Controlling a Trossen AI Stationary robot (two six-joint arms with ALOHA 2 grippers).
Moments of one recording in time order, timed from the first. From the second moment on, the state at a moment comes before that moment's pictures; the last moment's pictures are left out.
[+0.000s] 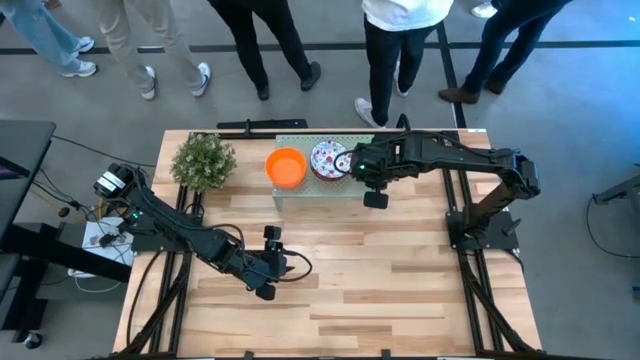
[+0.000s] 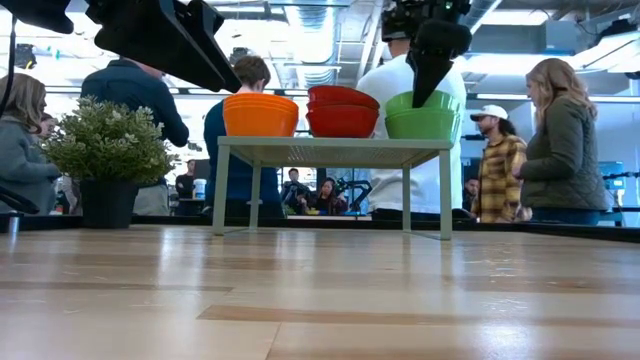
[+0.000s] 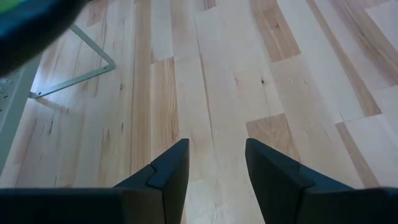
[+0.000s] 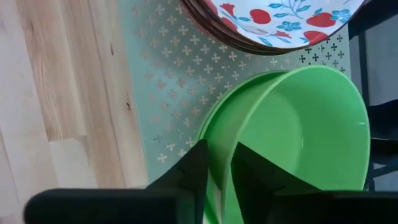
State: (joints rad) left arm -0.56 1.46 0.89 -0.23 -0.54 -0.01; right arm -0.16 1.56 1.48 -1.15 0.29 -0.11
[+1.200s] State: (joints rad) left arm -0.63 0.90 0.77 -0.27 -0.80 -0.10; right arm 0.16 1.35 1.68 -1.20 0.34 0.00
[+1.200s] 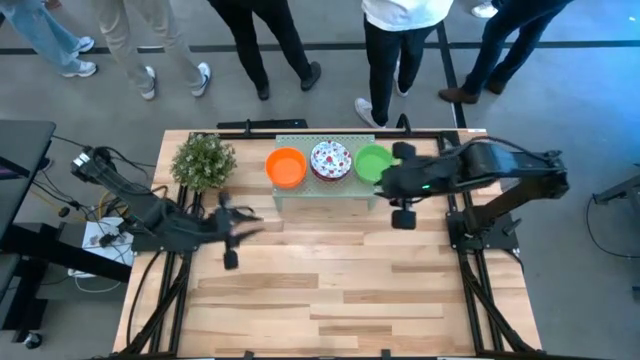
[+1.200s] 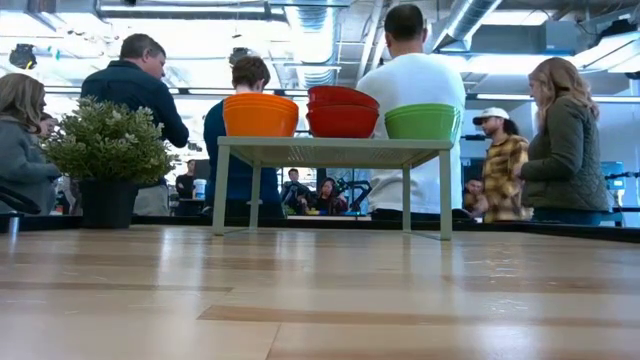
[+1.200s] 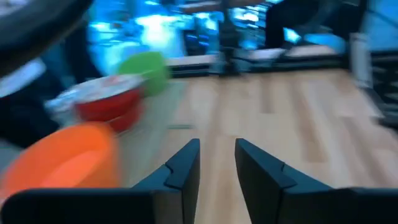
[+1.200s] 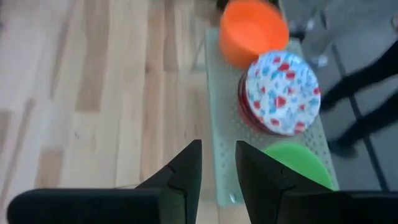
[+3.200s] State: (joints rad) left arm -0.36 0.14 0.08 0.28 -0.43 0.12; right arm 0.04 0.12 0.08 0.06 0.15 -0.13
